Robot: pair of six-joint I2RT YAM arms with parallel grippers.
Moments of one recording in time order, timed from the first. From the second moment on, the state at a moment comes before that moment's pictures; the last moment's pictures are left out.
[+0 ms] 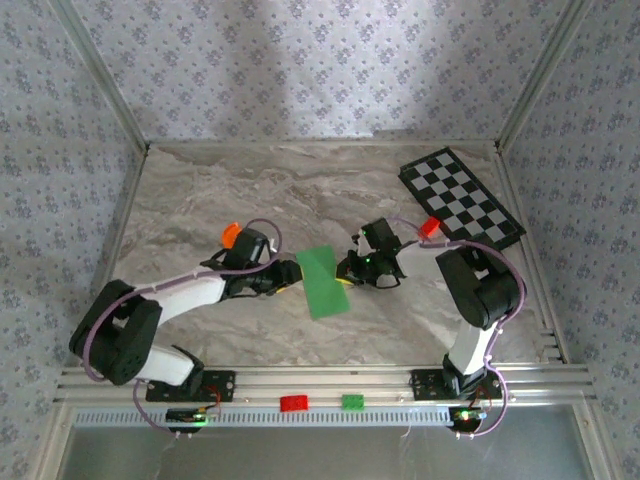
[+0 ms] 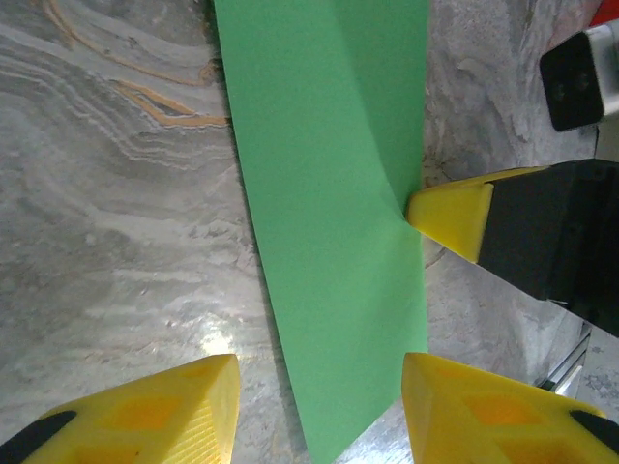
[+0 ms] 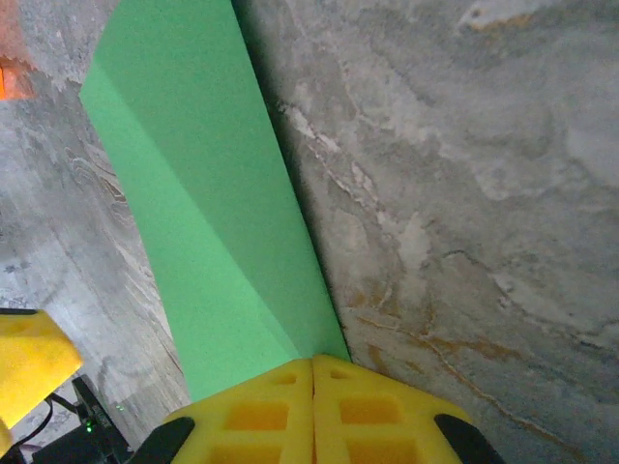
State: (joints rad) left arm -0.58 1.42 0.62 -0.07 0.43 -0.89; right arm 0.52 1.77 0.79 -0.02 -0.57 0.78
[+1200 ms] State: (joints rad) left arm -0.64 1.64 0.64 0.14 0.50 -1.00; right arm 0.50 1.75 0.74 0.04 -0.59 0.82
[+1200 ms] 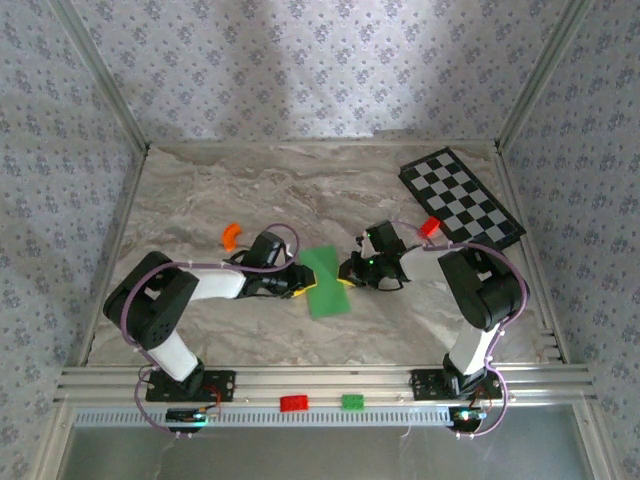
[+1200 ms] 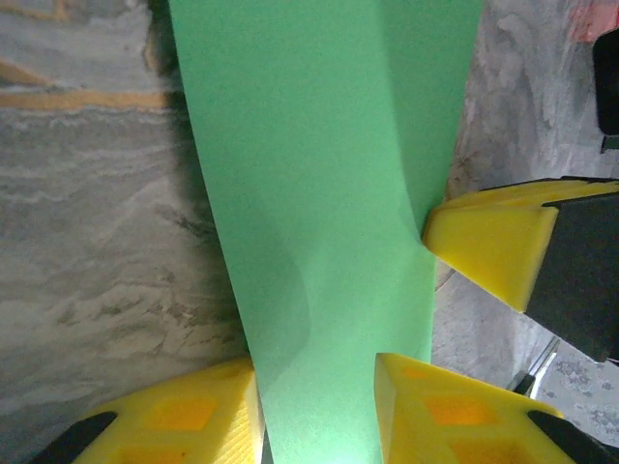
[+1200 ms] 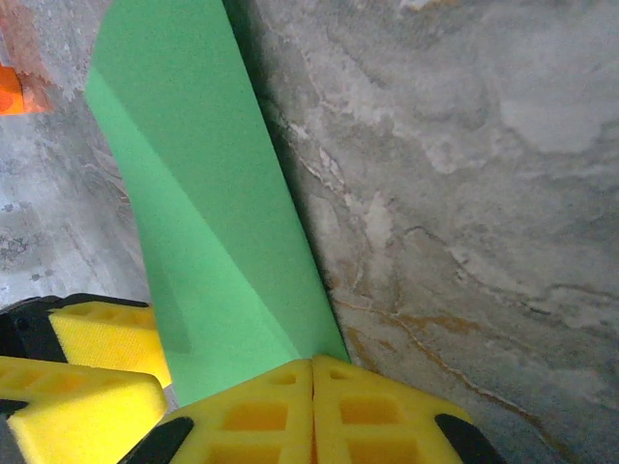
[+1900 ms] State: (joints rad) left arm -0.64 1.59 0.63 0.15 0.48 -1.01; right arm 0.49 1.65 0.66 0.14 -0.59 0.86
